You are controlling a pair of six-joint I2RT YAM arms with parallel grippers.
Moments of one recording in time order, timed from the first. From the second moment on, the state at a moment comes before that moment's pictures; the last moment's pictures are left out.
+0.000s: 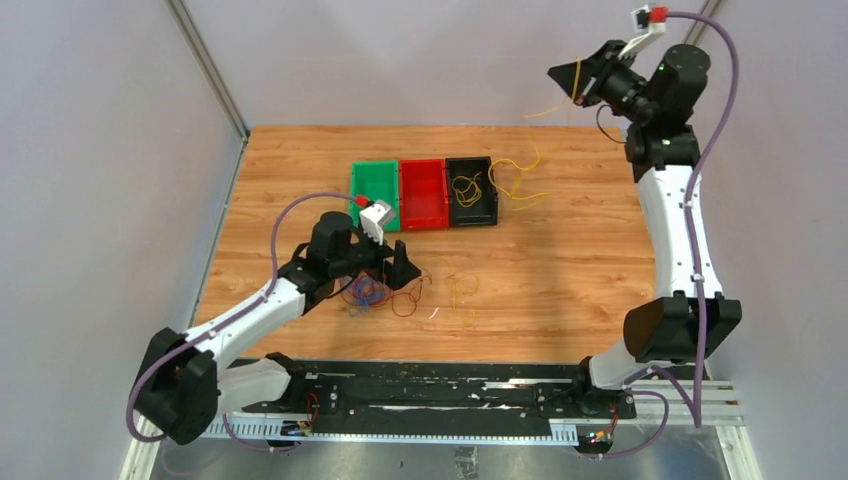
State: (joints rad) left arm -0.53 1.16 0.61 0.08 0.44 -0.17; right arm -0.06 1.52 1.77 -0.11 -0.72 0.44
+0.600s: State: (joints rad) left arm -0.53 0.79 0.74 -0.36 -0.17 -0.35; right arm 0.21 1.81 1.83 -0.05 -0.70 0.36
